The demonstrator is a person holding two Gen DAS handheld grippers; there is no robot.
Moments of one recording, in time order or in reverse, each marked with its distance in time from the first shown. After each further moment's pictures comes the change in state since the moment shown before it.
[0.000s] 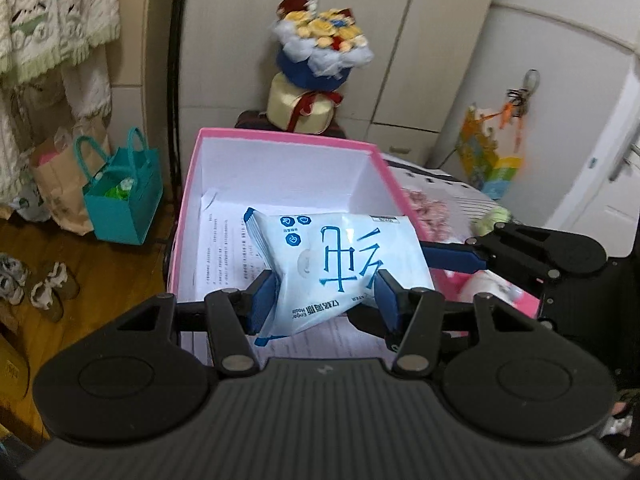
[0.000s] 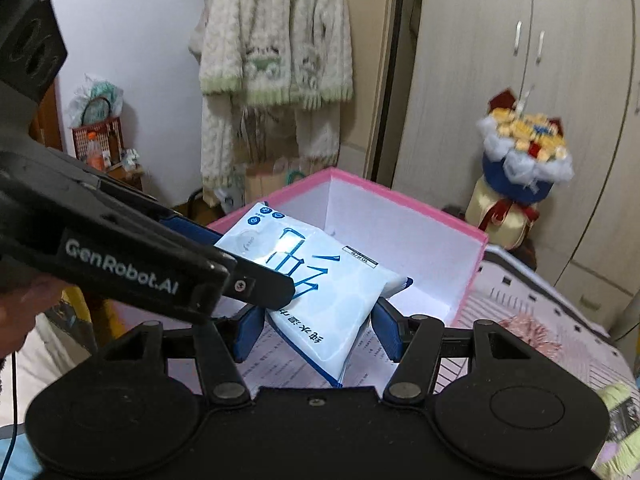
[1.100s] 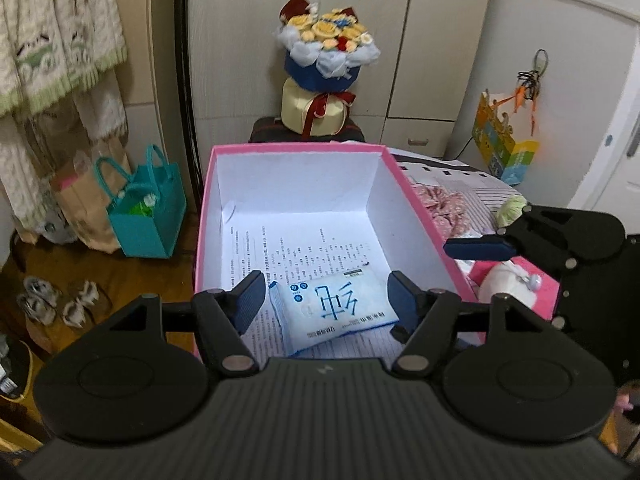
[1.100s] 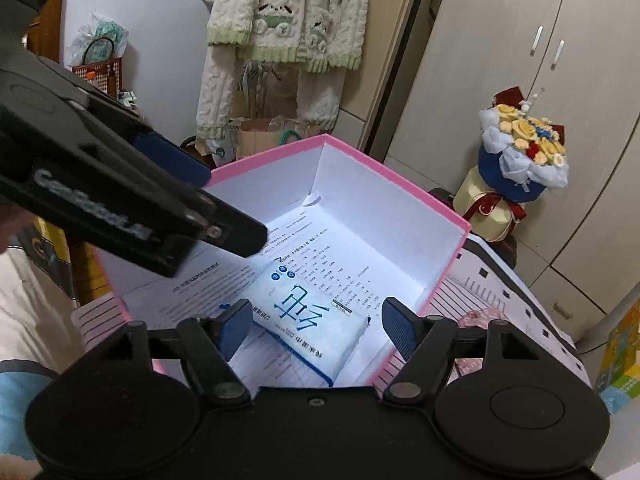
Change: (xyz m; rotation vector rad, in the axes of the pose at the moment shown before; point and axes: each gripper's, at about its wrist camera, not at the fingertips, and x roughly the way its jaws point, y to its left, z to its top) left arm -0.021 -0.018 0.002 0.098 -0.007 0.083; right arm -0.017 0.004 0.001 -0.134 0.100 -0.062
